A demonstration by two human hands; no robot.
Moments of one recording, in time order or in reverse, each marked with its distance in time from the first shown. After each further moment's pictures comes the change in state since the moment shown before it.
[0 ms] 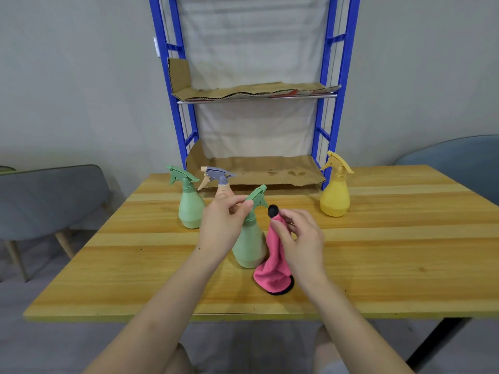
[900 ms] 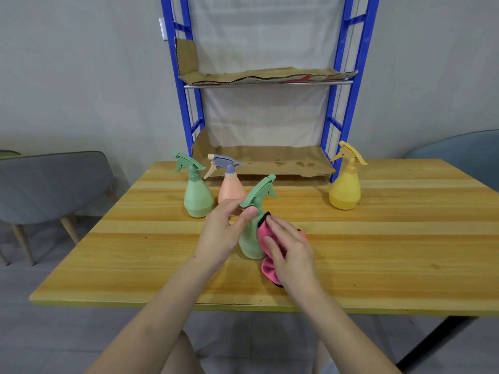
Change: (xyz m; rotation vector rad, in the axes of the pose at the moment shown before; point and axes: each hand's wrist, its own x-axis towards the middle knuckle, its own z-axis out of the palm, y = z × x) left_hand -0.020 -0.041 -0.004 -0.200 -0.142 0.074; right_hand -0.040 0.006 0.020 -0.162 -0.229 -0.043
